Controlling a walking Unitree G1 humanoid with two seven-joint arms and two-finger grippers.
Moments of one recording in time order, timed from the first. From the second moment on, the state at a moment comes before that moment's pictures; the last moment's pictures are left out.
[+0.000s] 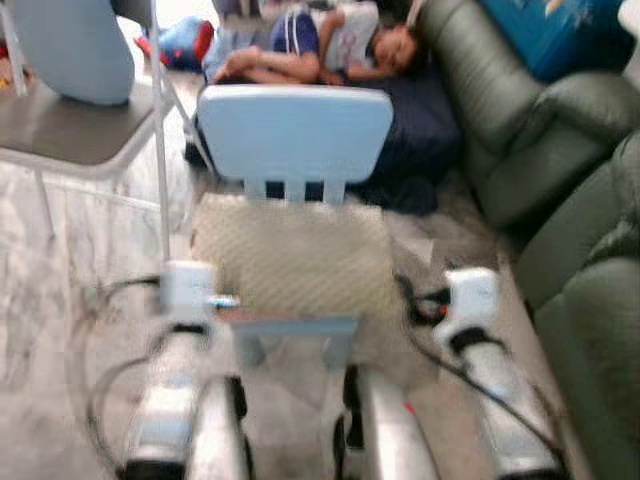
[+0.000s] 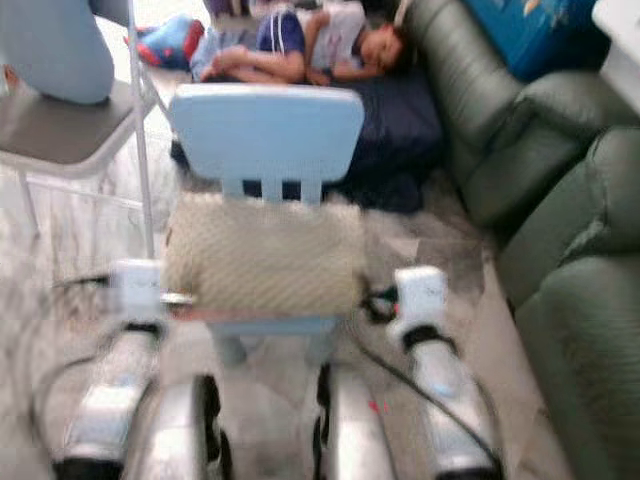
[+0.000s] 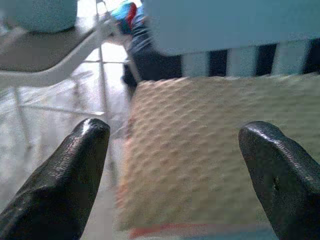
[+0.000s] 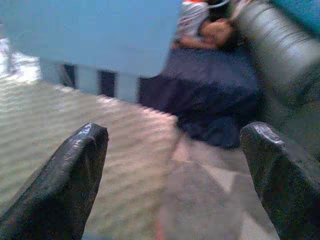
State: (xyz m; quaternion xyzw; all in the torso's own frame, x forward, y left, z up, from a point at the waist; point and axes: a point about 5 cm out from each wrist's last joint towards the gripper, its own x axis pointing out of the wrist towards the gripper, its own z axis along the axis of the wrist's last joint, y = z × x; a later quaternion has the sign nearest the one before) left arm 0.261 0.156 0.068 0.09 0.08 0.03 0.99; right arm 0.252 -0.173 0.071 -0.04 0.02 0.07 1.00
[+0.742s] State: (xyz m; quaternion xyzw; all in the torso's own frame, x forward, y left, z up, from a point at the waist) left arm 0.237 0.193 0.076 0.14 0.07 0.10 0.98; right arm 0.239 -0.162 0.078 -0.01 0.03 0.10 0.99
